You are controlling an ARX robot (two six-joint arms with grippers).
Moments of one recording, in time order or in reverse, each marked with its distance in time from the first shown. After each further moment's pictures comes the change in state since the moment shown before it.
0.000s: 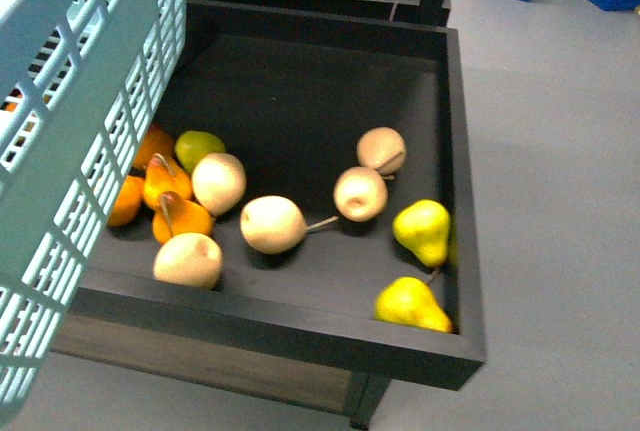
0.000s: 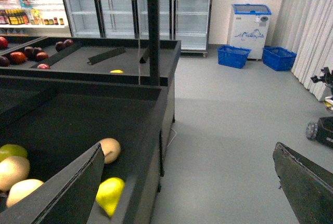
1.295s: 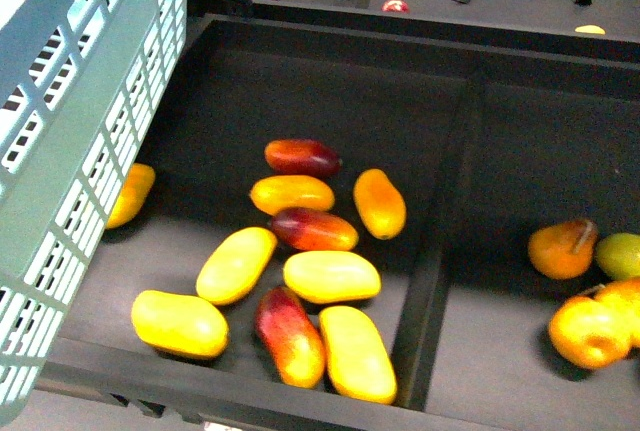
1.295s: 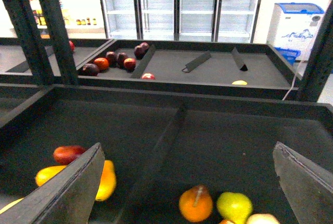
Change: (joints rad) left arm 0.000 0.001 0.000 -0.001 0.001 0.000; right arm 0.000 -0.001 0.000 -0.001 -0.001 0.000
